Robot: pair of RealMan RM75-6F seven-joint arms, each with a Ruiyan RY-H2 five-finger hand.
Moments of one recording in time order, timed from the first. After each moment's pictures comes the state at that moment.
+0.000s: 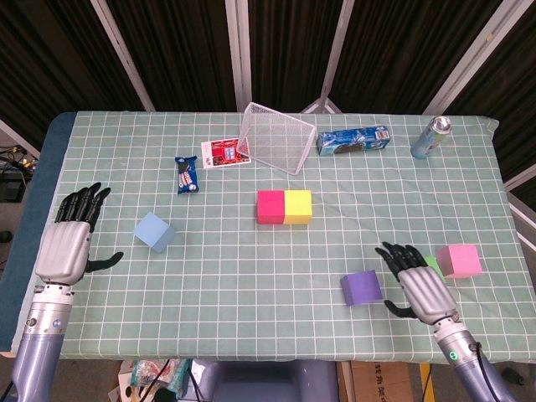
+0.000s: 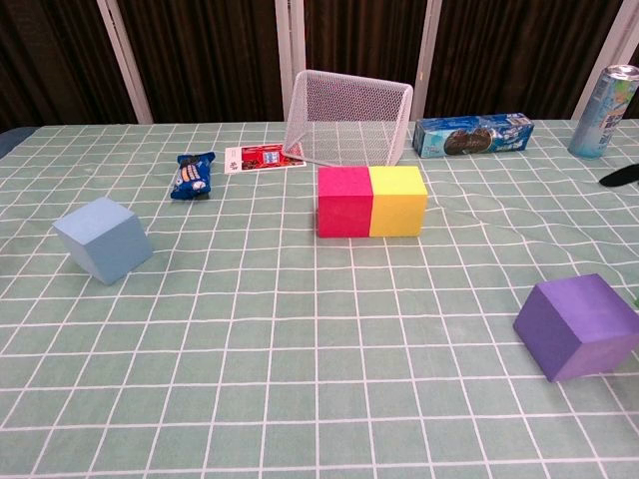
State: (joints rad) left arm -0.46 -1.15 -0.08 -2.09 1.14 1.54 0.44; right arm 0.31 -1.05 0.05 -1.93 -1.40 1.07 -0.22
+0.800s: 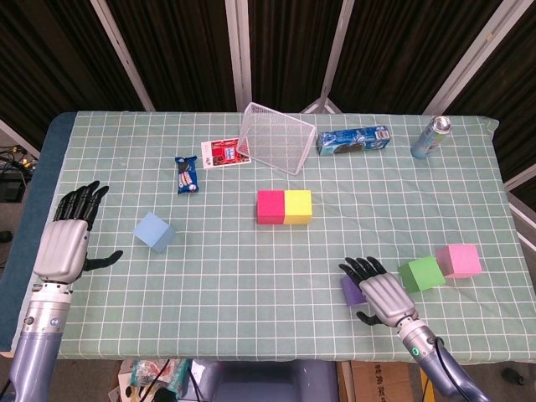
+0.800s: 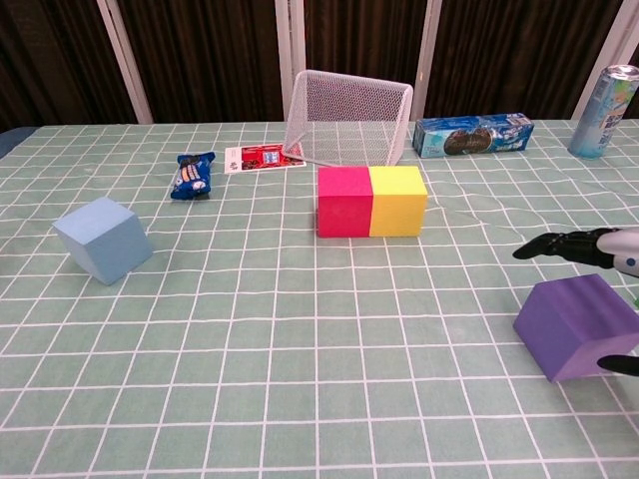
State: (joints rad) left arm -0.42 -1.14 -0.13 -2.08 1.15 1.49 0.43; right arm 0.41 -1.19 0.02 -1.88 -1.30 0.96 -0.38
